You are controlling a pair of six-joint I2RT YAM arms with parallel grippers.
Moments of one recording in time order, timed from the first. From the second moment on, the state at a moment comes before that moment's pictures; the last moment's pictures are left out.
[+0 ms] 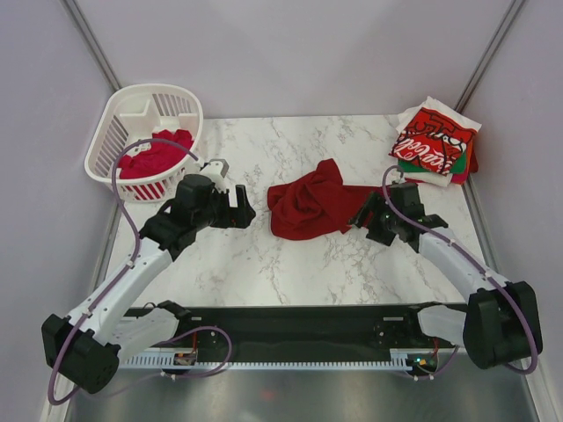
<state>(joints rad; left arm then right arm) -0.47 1.01 0.89 -0.48 0.03 -0.34 0.19 1.18 0.72 -0.39 -0.20 0.76</state>
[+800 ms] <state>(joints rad) -0.47 1.02 0.89 -0.48 0.03 -0.34 0.30 1.55 0.68 -0.02 -0.21 0.79</state>
